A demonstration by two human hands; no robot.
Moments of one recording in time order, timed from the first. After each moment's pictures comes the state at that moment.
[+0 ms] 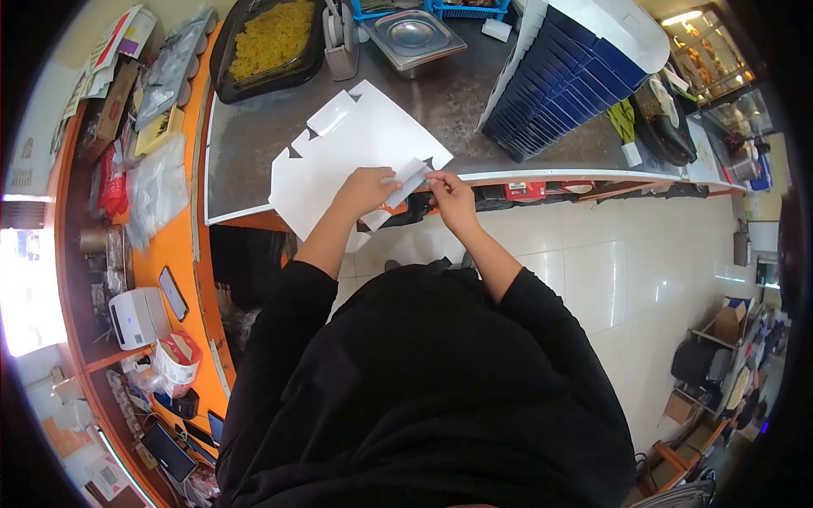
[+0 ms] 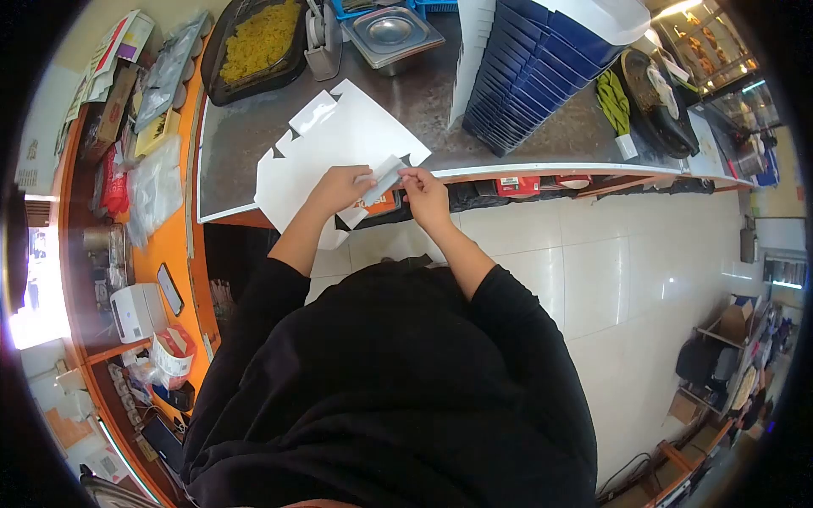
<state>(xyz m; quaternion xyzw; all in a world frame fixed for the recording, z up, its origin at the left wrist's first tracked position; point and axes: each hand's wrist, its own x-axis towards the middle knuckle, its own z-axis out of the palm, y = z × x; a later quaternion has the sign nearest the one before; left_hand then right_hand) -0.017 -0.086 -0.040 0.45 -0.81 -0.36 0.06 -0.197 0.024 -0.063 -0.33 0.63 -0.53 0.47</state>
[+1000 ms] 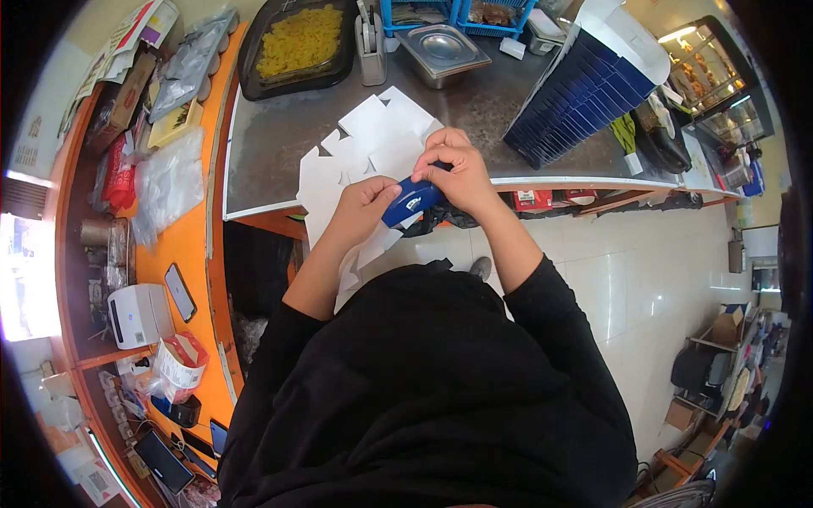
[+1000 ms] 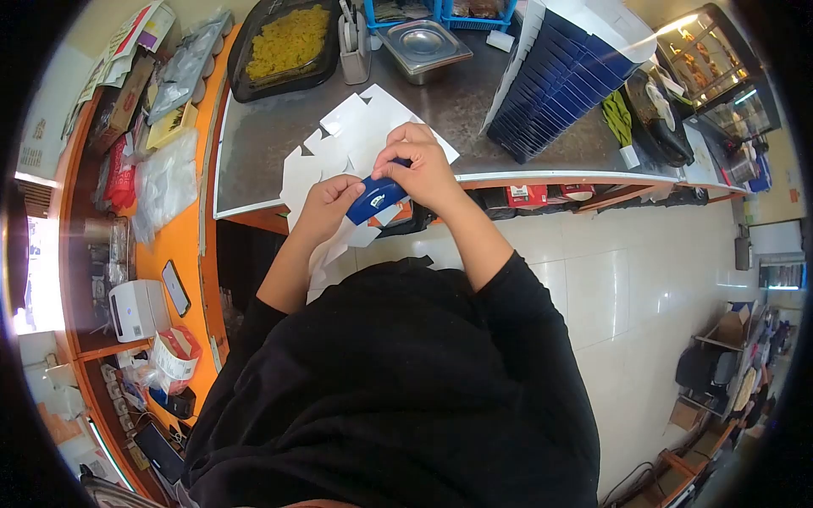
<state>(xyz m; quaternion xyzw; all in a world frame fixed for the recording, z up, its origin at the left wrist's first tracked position) 0.055 -0.037 0.038 0.36 -0.63 -0.63 0.29 -0.156 -0.010 0.066 -0.67 0.49 -0.50 0.25</state>
